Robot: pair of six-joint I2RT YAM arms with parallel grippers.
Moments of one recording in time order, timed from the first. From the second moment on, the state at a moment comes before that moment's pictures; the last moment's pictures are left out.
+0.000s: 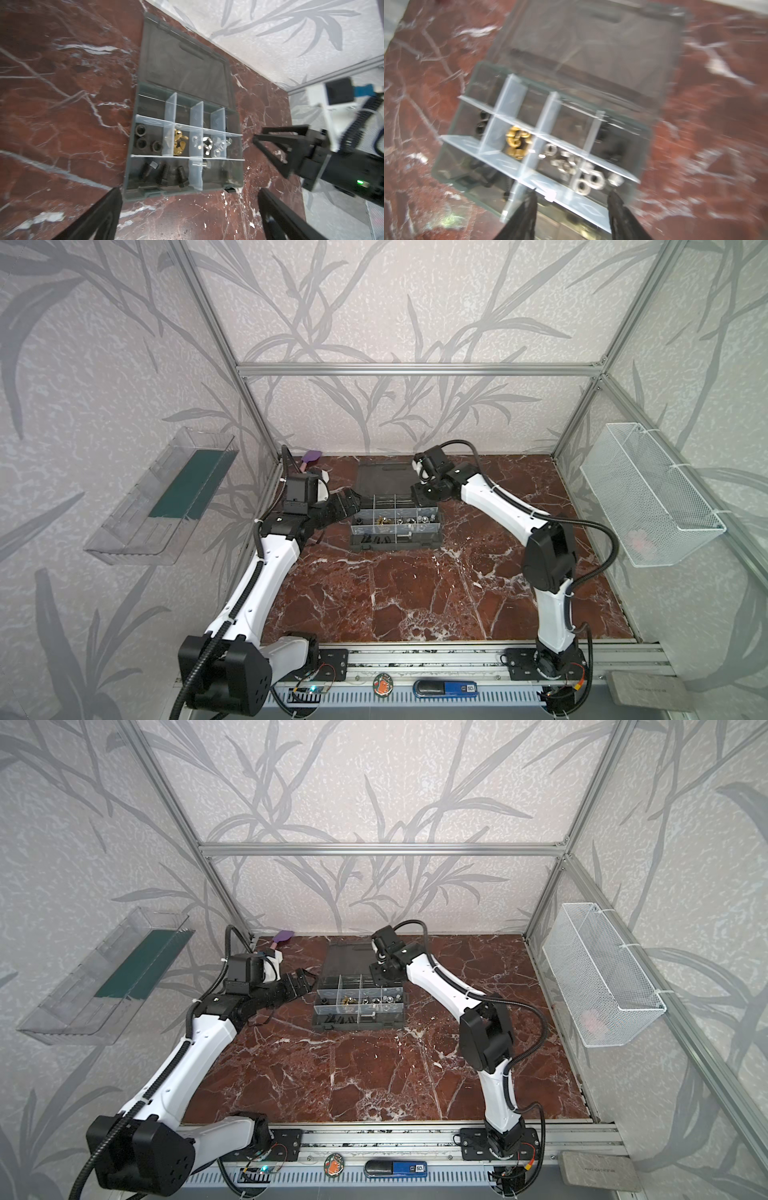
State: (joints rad) left arm -0.06 1.20 1.06 -0.58 0.27 -0.51; right arm 0.56 1.97 1.78 -0.75 0.02 0.26
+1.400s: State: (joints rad) left arm 0.06 1.53 0.66 0.14 -0.50 -0.27; right arm -0.01 1.52 0.52 0.37 0.25 0.16
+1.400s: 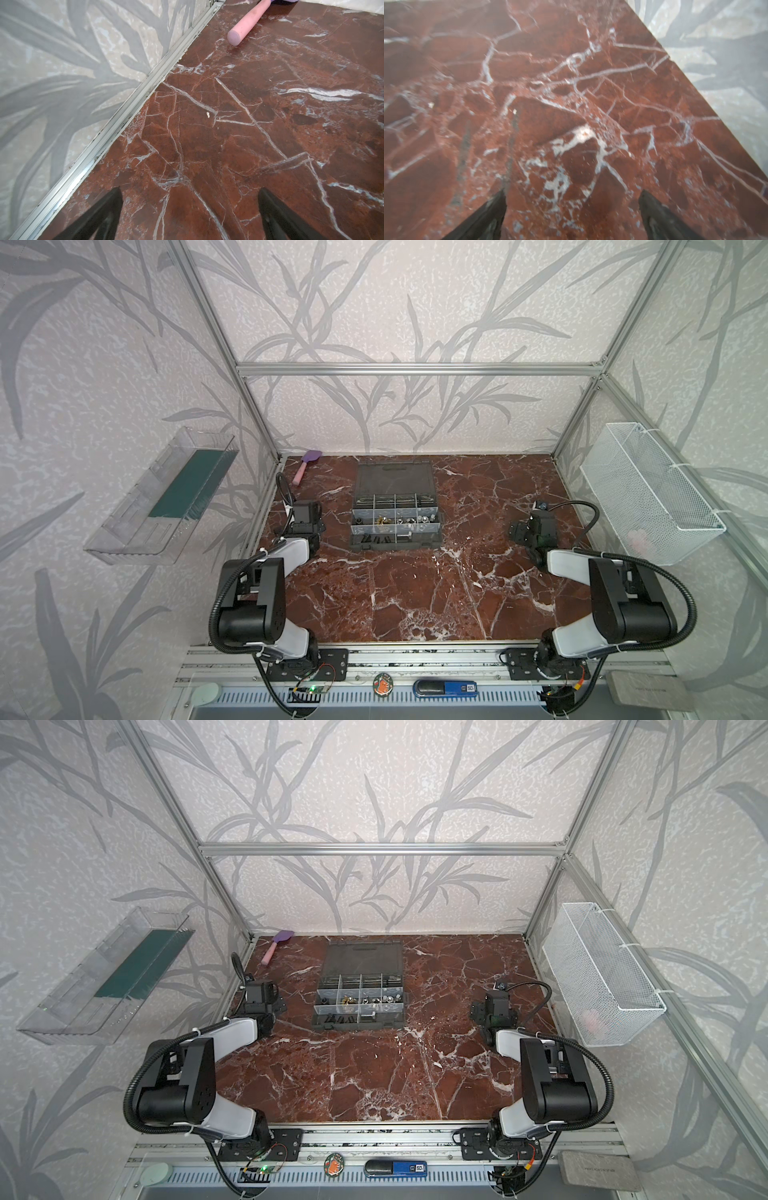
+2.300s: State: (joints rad) left arm -0.03 1.57 0.37 0.83 -0.38 -0.07; right arm 0.12 1.61 0.23 1.07 0.15 -0.05
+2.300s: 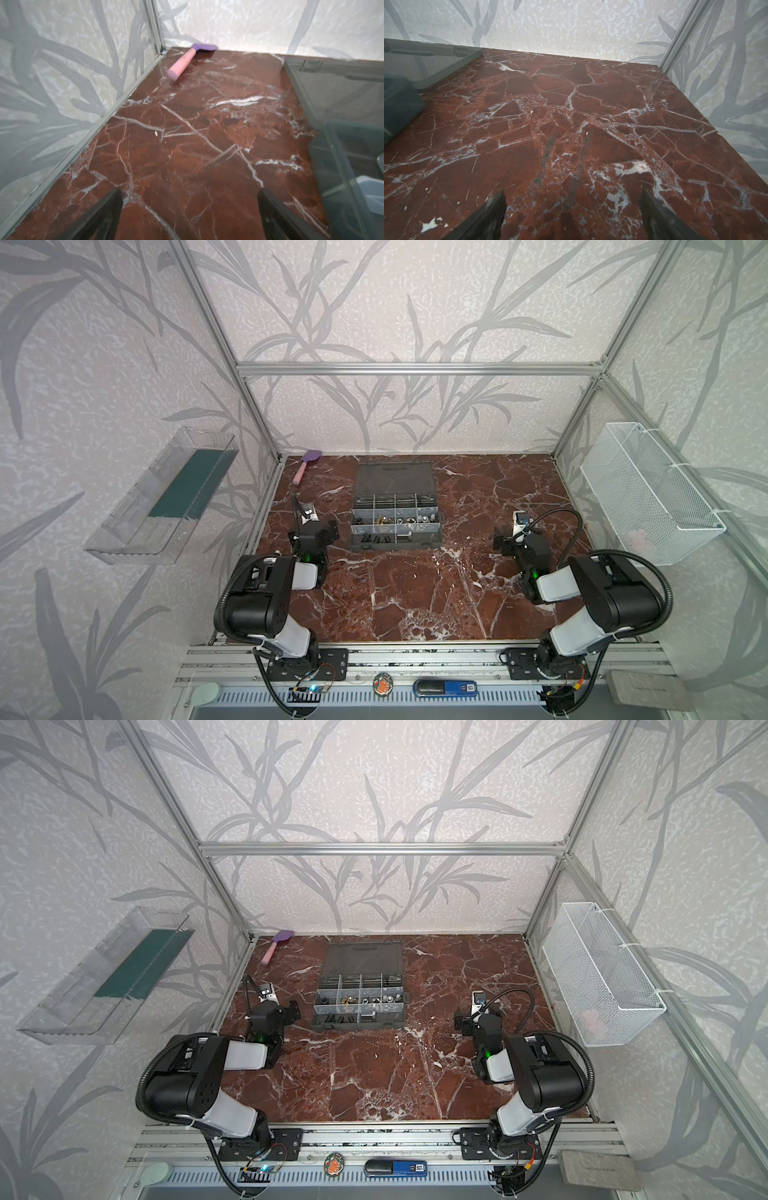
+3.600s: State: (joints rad) left arm -0.03 1.57 0.37 0.89 -0.39 -0.05; right arm 0.12 1.60 0.34 0.93 0.18 -0.05
